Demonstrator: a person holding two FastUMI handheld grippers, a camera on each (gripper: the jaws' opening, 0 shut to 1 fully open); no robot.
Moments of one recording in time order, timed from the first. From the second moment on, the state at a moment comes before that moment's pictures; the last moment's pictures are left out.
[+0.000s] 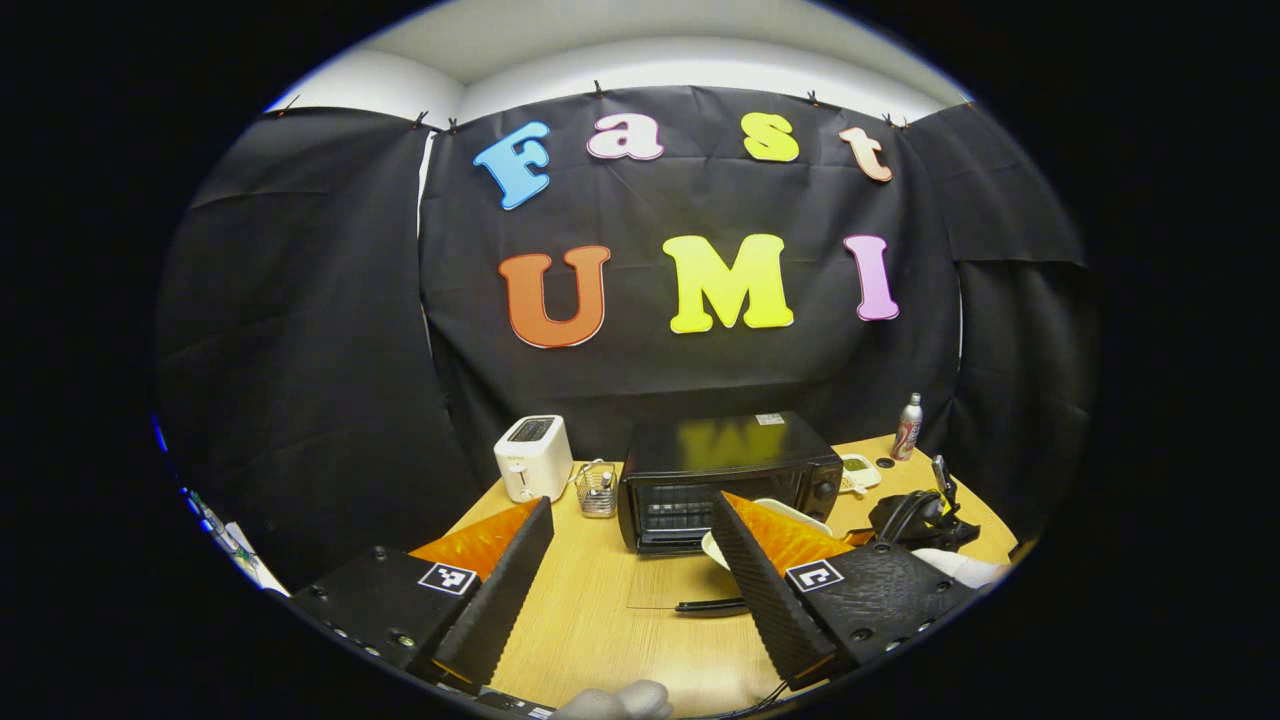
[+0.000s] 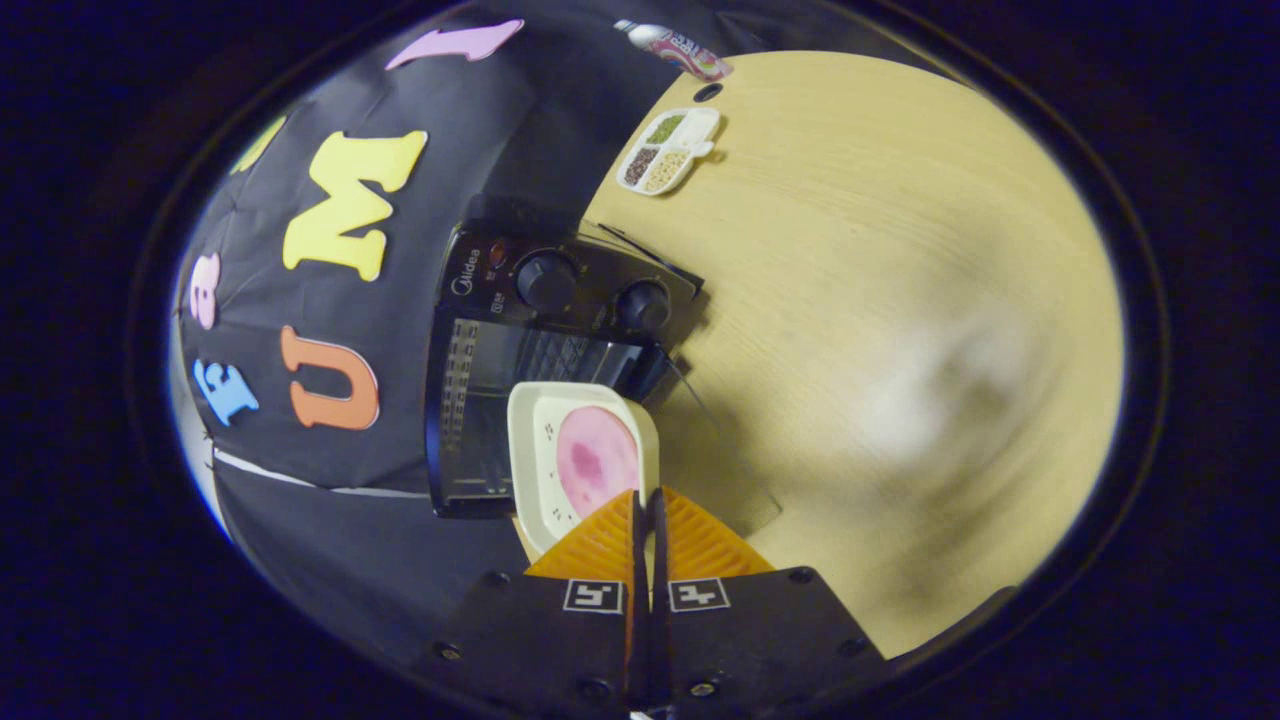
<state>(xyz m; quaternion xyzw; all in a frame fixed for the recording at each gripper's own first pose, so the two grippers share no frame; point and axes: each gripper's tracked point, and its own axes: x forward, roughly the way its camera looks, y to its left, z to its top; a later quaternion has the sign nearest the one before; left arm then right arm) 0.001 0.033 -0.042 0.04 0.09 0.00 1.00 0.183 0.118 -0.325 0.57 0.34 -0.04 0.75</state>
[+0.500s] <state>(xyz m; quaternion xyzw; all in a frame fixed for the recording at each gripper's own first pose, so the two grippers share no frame) 0.029 0.034 -0.037 0.05 0.08 0.01 1.00 0.271 0.146 -0.336 0.56 0.33 -0.05 0.76</state>
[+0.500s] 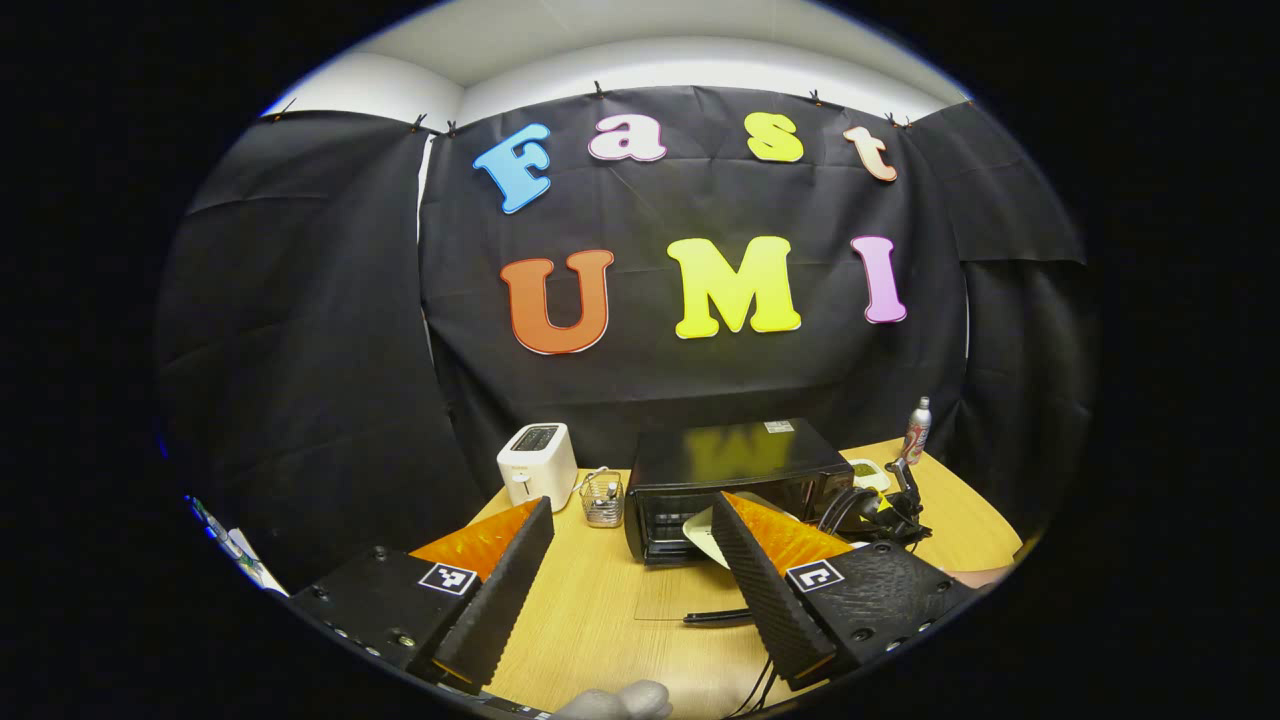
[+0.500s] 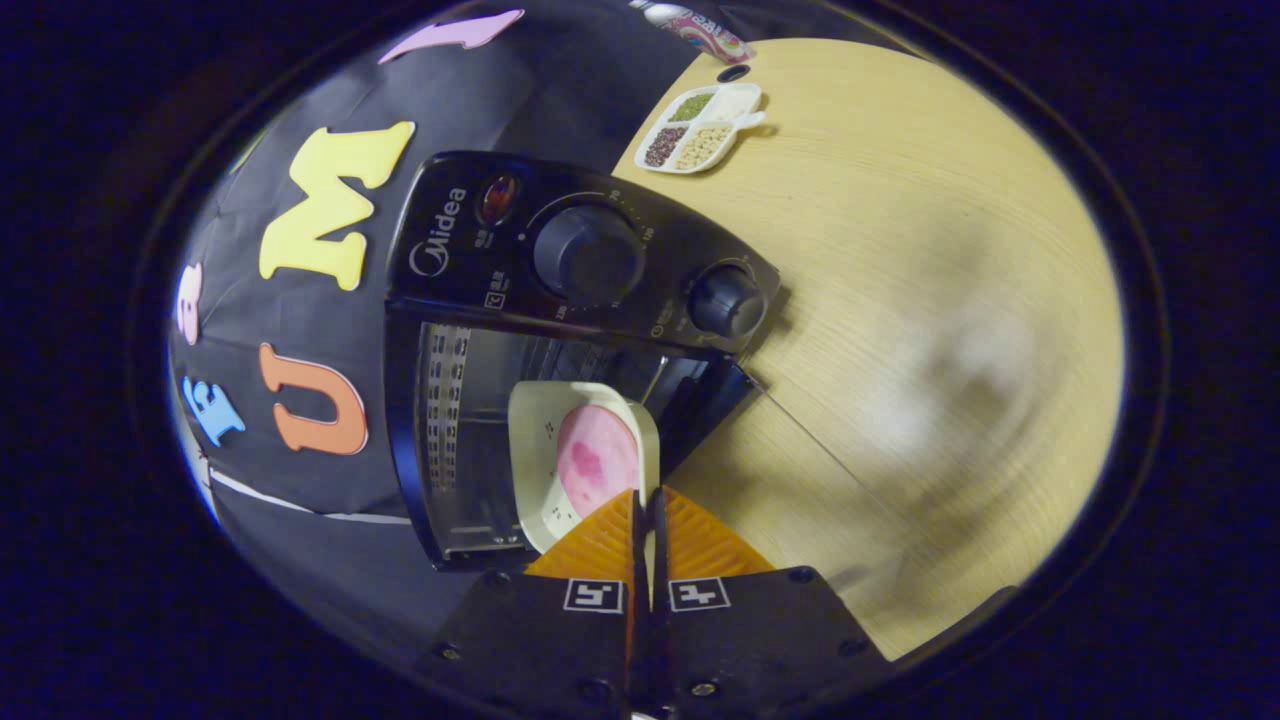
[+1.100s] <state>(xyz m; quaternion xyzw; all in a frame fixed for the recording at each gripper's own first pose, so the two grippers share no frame) 0.043 0.039 -0.041 0.03 0.10 0.05 0.99 0.306 0.137 -0.303 0.55 0.28 0.04 0.78</state>
